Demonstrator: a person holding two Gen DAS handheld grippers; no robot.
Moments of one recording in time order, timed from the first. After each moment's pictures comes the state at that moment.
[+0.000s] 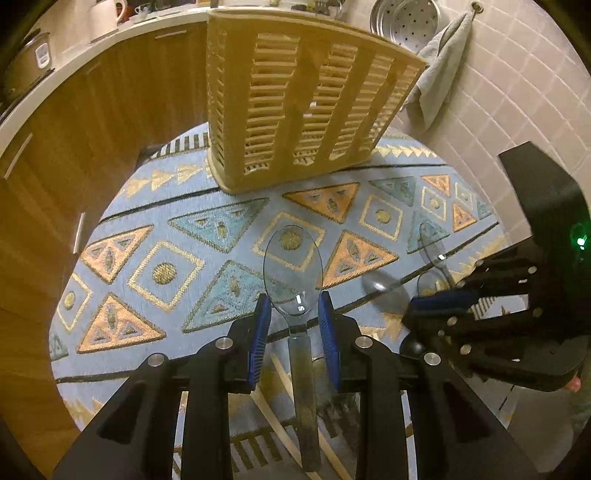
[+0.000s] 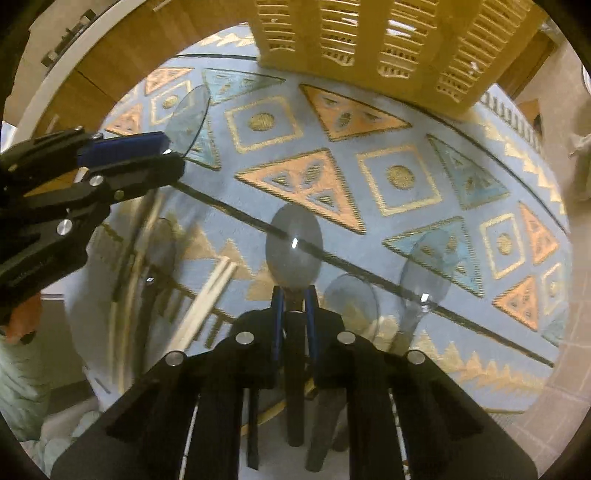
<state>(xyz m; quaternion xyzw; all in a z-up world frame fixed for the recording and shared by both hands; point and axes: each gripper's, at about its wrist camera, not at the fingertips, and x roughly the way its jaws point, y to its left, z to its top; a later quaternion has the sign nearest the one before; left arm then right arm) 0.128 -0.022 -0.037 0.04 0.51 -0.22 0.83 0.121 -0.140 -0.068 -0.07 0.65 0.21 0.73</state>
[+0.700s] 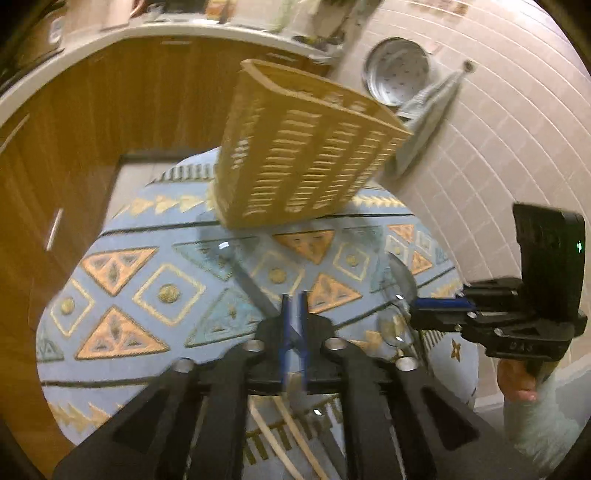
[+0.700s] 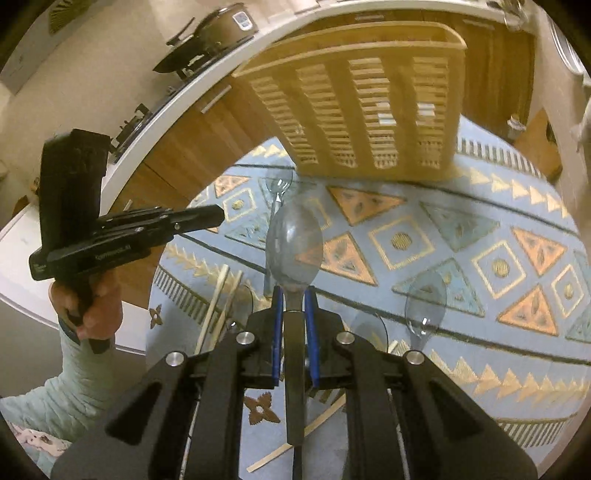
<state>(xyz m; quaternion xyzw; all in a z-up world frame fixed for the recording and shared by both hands) 0.137 0.013 -0.009 -0.06 0.48 -0.26 0.83 0.102 -0.195 -0.010 0.08 0.52 0.29 0.80</state>
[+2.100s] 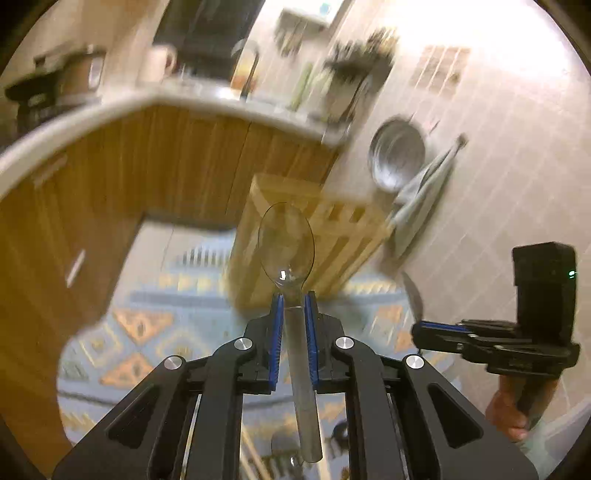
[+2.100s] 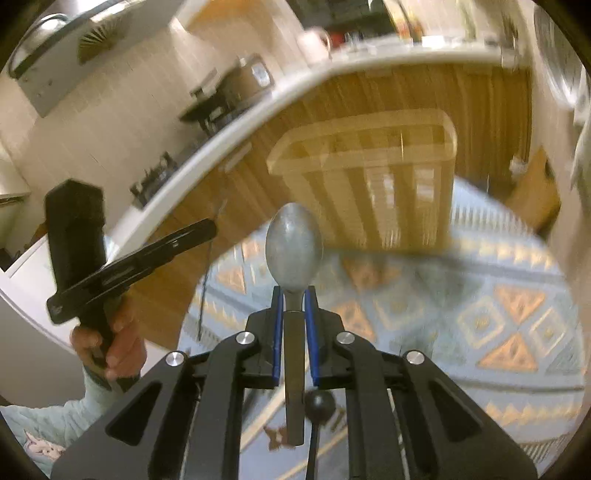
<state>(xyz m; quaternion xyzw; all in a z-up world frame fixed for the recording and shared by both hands) 0.095 0.028 0.066 -0.11 0.32 -0.22 0.91 0.094 -0.217 0.067 0.11 0.40 0.30 0.86</state>
